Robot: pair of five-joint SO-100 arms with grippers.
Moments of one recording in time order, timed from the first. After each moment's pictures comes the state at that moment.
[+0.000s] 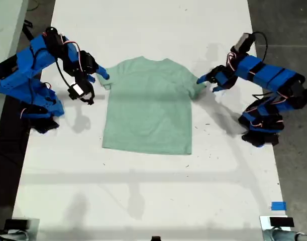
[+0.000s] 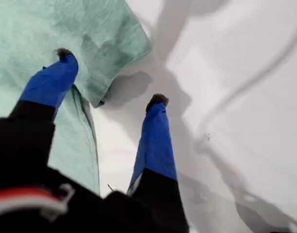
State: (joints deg) arm 0 -31.3 116.3 98.3 95.4 17.1; arm 1 48.1 115.4 133.8 54.8 -21.9
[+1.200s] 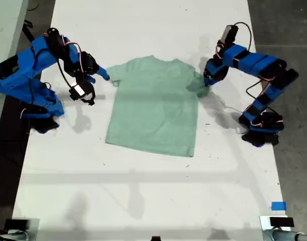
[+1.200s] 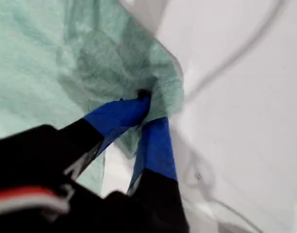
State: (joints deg) arm 0 -31.2 116.0 99.2 94.7 17.1; arm 1 53.0 93.4 112.2 60.3 -34.1
